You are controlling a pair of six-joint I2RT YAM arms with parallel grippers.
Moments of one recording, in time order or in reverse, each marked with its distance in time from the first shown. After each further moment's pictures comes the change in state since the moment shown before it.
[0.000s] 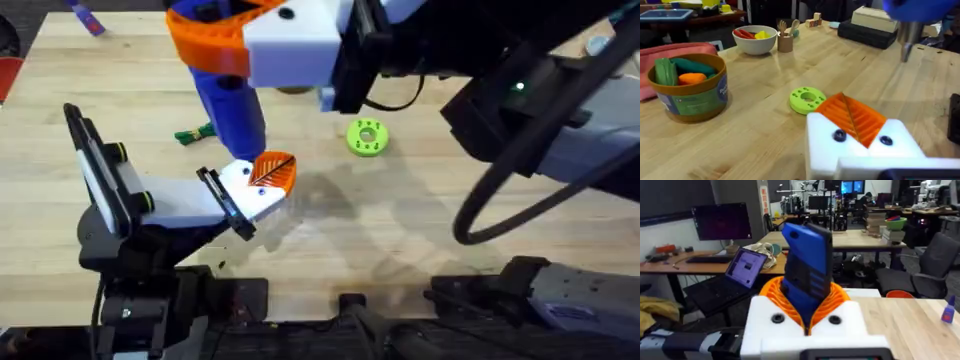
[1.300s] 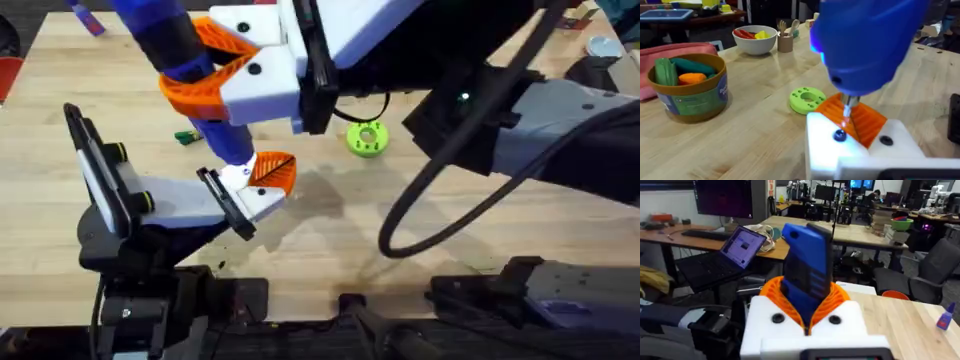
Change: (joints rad) left arm 0.000 0.000 0.000 0.000 0.000 0.000; right arm 0.044 0.106 0.000 0.023 -0.030 -0.195
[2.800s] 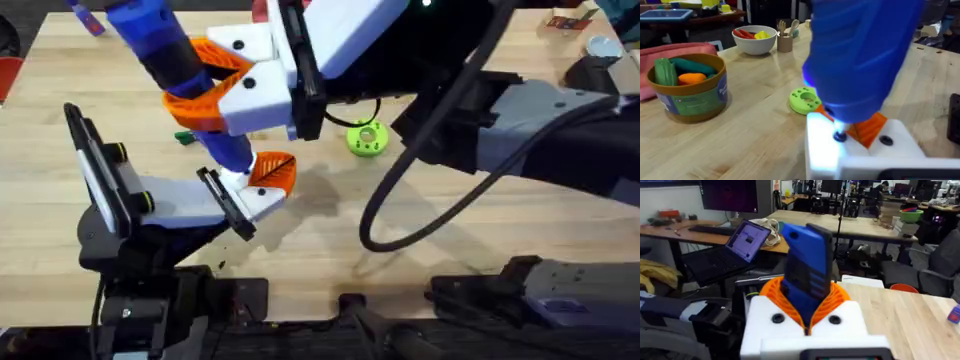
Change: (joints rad) left arm 0.000 0.000 0.000 0.000 0.001 0.000; right arm 0.005 0.044 0.000 0.000 -0.027 -0.008
